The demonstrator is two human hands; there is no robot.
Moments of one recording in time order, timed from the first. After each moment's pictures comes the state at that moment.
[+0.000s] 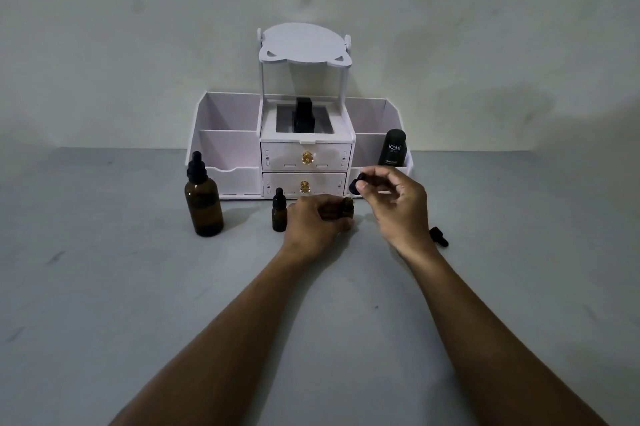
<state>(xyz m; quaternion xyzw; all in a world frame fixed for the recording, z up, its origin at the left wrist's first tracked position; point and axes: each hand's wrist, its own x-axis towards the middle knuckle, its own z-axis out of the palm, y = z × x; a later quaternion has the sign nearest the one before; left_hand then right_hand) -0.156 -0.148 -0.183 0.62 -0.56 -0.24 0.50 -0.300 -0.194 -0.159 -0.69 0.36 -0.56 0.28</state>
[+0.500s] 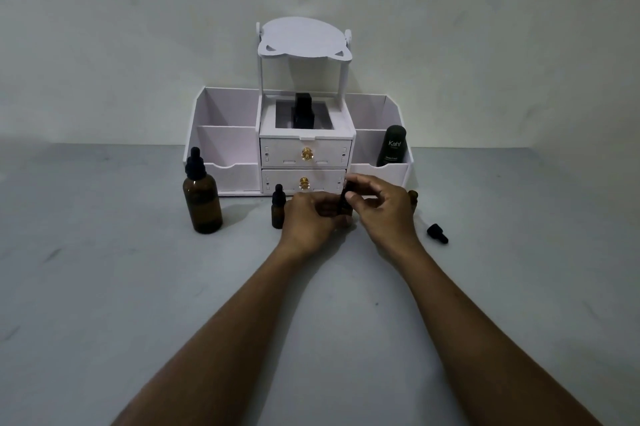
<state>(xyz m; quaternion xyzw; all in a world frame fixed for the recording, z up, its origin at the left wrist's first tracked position) -0.154 -0.146 -0.183 0.59 -0.56 -0.27 0.52 -0.289 -0.190 -0.169 -0.71 0.42 -0.49 0.29</state>
